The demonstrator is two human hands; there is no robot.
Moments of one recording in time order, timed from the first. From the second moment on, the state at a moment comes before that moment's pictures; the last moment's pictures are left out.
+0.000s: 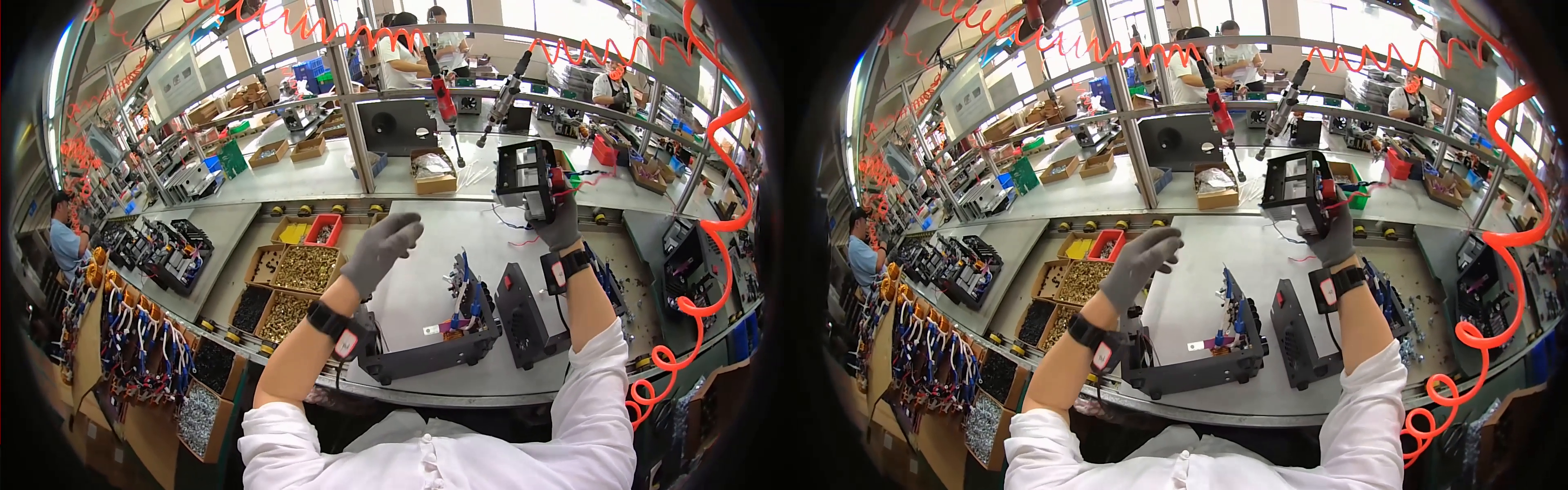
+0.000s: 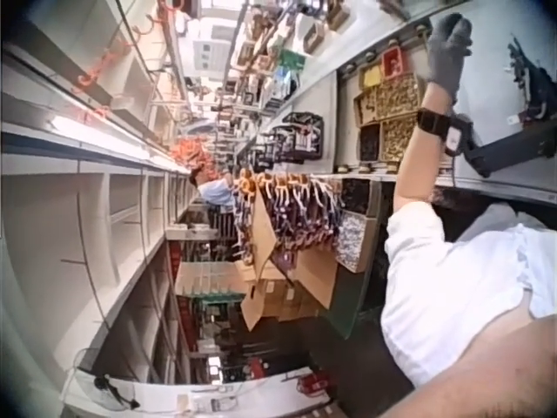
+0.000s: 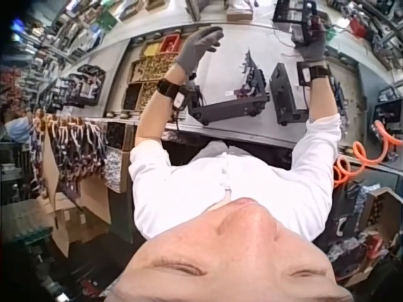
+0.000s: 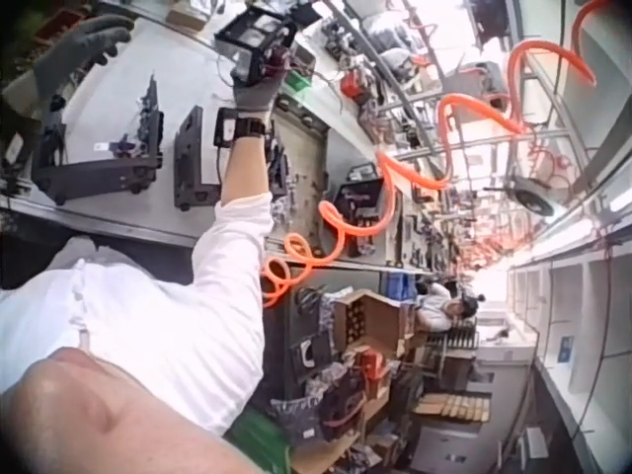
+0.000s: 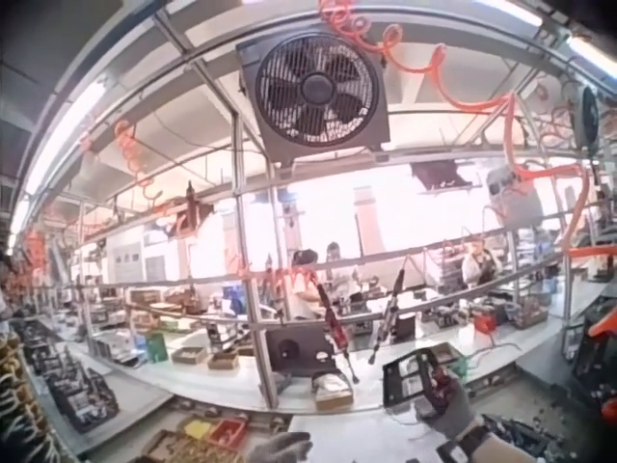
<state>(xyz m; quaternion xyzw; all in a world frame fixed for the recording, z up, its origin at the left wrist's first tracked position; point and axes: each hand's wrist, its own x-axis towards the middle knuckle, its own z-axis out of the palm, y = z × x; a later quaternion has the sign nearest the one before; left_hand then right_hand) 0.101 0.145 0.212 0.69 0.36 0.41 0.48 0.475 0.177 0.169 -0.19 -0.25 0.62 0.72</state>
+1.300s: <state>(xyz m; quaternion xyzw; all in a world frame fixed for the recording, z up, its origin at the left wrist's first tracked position) 0.077 0.188 0.215 0.43 0.27 0.68 0.53 0.352 0.139 0.163 -0.53 -0.76 0.33 0.17</state>
